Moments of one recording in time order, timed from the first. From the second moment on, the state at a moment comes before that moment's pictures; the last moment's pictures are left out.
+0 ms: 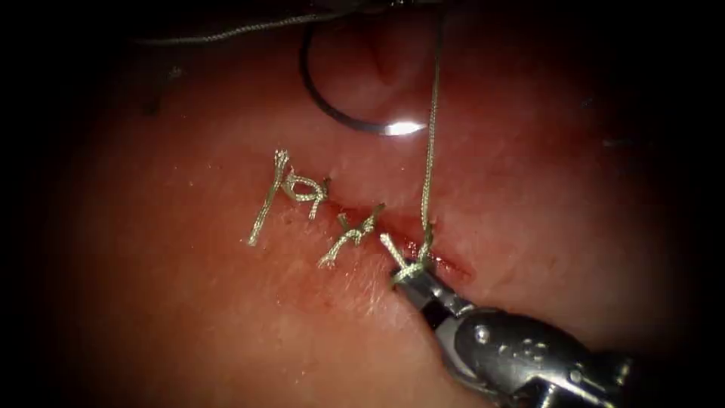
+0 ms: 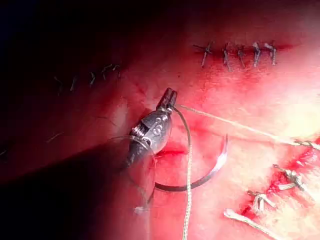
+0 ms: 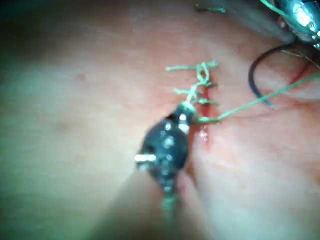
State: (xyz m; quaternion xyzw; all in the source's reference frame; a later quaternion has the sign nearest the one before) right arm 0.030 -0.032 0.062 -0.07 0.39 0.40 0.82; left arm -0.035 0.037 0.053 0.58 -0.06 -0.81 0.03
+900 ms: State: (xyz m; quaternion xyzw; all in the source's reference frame) right arm 0.033 -0.038 0.061 -0.02 0.40 0.33 0.85; left arm -0.041 0.045 0.060 0.56 -0.07 -0.83 0.01
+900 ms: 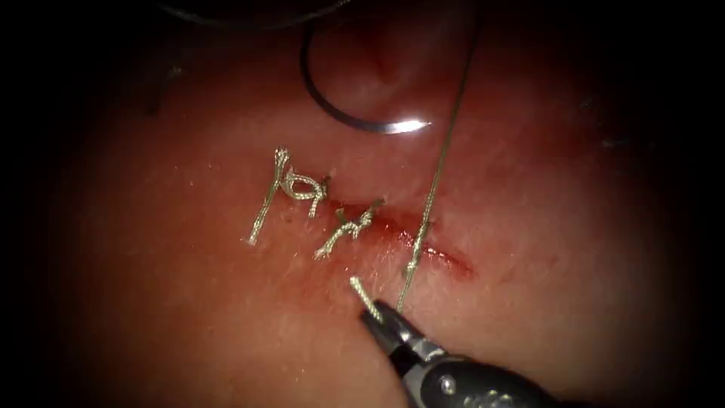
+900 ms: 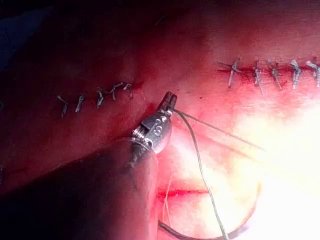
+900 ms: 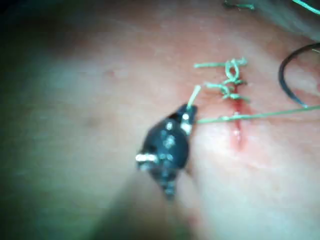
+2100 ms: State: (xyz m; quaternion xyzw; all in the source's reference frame) right arm 0.030 -0.037 0.053 0.09 0.50 0.18 0.84; left arm -0.034 0.032 0.042 0.60 -0.02 -0.80 0.01
